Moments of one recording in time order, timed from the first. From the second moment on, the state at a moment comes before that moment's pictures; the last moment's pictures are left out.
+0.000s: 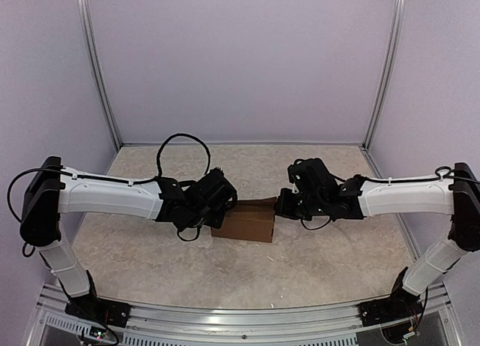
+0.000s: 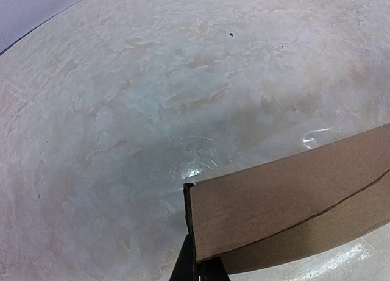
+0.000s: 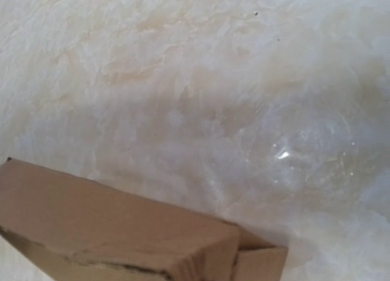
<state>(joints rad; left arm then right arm) -1.04 1.74 1.17 -0.44 -0.58 -0.54 0.87 1.53 0.94 -0.12 0.10 0.85</state>
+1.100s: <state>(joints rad) -1.05 1.75 1.19 -0.44 -0.58 -0.55 0.91 1.51 0.92 -0.14 0.18 0.87</state>
